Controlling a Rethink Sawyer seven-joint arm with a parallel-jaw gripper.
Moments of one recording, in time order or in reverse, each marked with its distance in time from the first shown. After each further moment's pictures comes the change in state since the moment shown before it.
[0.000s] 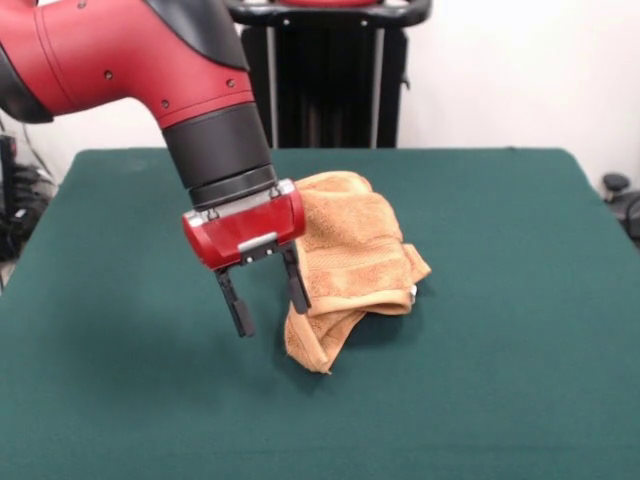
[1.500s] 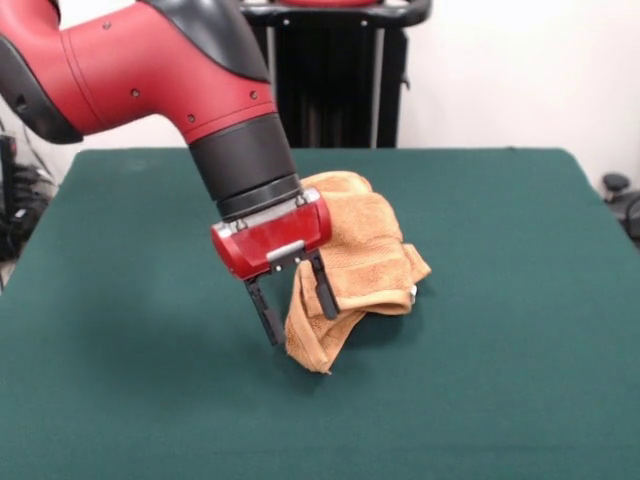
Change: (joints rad) arm 0.012 0.047 0.004 0.000 -0.002 -0.032 0.000
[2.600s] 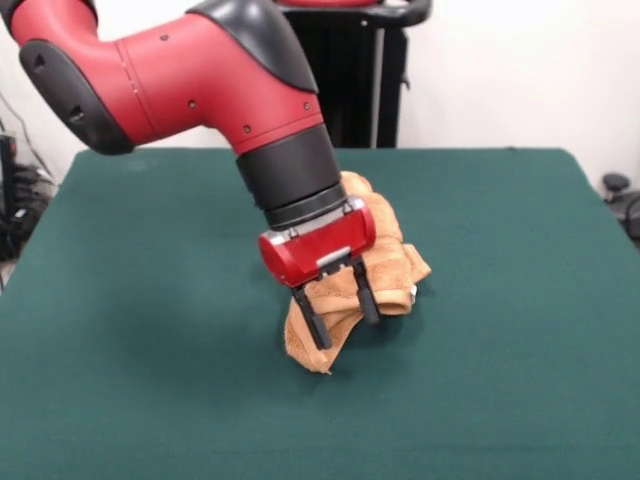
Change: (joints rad) arm 0.072 -0.001 -0.014 0.000 -0.056 0.000 0.000
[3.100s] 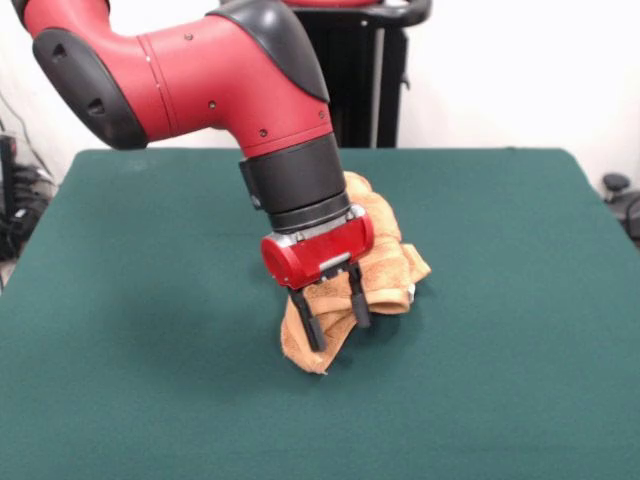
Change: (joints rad) arm 0.056 -0.050 -0.059 0.000 -0.075 0.000 0.000
